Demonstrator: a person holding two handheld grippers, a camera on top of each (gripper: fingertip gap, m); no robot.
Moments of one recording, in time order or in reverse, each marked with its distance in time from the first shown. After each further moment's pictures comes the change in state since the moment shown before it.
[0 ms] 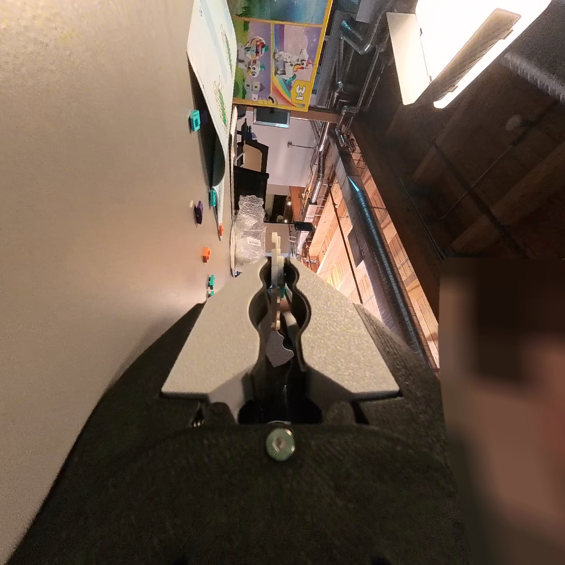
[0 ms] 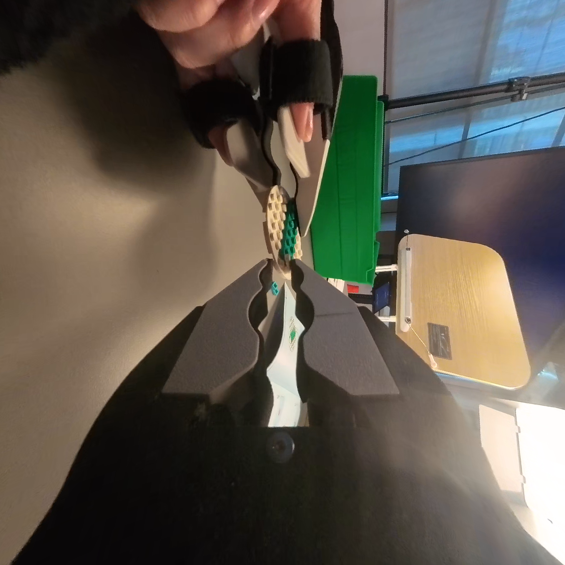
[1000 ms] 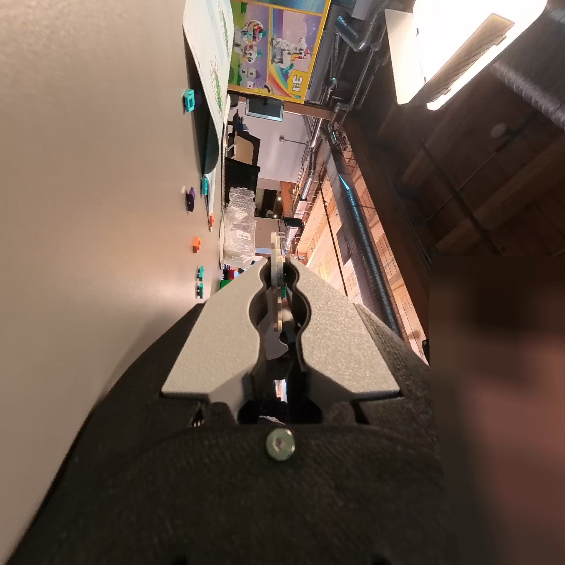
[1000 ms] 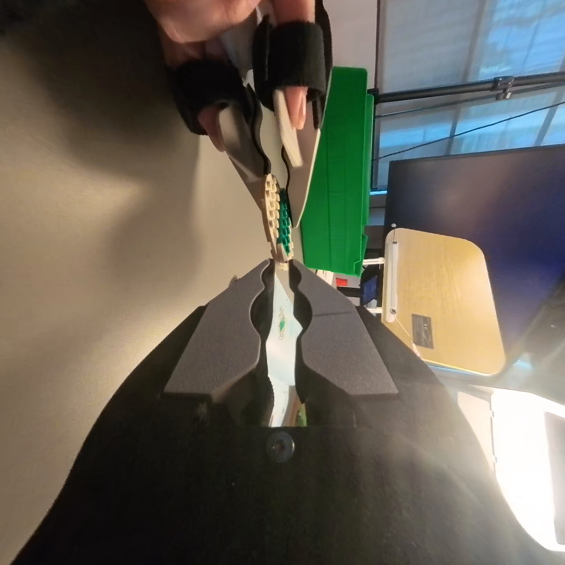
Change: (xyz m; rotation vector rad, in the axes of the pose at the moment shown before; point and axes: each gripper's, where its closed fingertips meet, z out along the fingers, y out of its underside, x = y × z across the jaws) left arm 0.012 0.012 0.015 -0.026 0.029 -0.050; right arm 0.007 0.005 -0.009 -0.027 0.032 -0.030
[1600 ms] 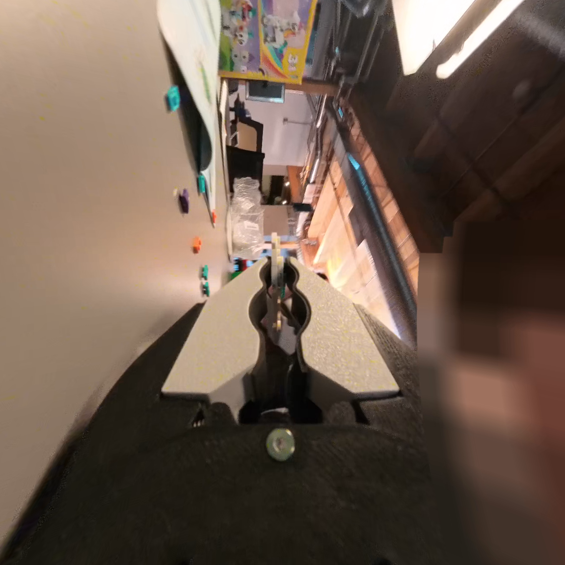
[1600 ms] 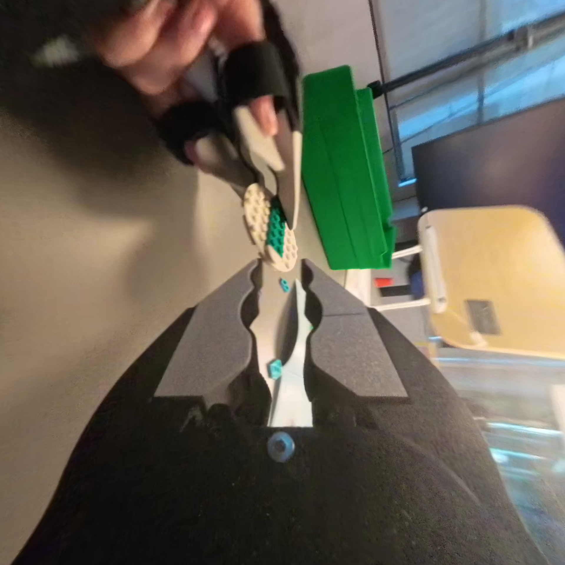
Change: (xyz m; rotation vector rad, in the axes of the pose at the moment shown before) left arm -0.001 -0.002 0.001 -0.050 -0.014 0.088; right arm 0.004 0.000 -0.004 0.065 -0.058 0.249
